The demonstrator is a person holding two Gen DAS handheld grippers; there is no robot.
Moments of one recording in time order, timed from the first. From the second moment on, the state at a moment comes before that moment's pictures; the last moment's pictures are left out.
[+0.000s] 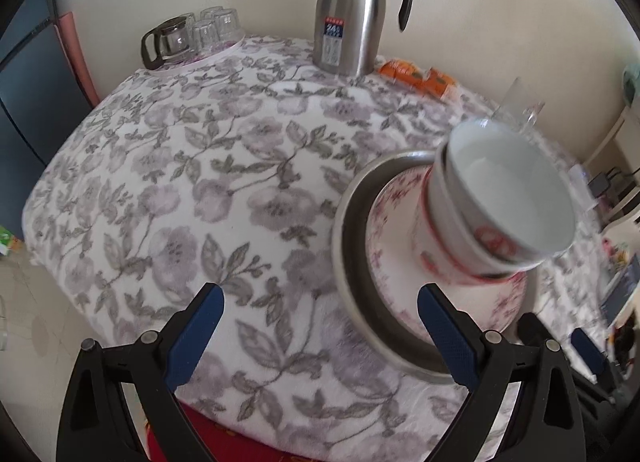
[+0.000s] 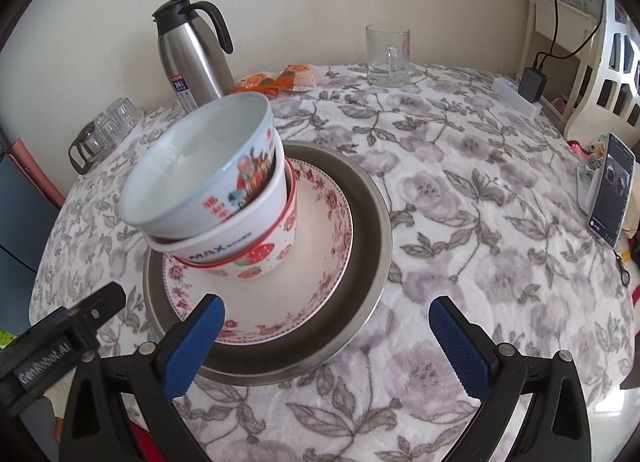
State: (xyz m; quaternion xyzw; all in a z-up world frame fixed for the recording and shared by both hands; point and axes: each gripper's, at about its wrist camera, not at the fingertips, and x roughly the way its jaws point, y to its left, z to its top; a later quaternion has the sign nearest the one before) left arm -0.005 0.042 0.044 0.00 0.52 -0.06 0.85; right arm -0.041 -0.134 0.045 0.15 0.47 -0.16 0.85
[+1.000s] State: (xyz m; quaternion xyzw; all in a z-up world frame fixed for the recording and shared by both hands) left arm -0.019 0.042 0.022 0.04 0.56 -0.05 0.83; right arm -0.059 -0.139 0.024 0.14 0.49 -0.17 0.84
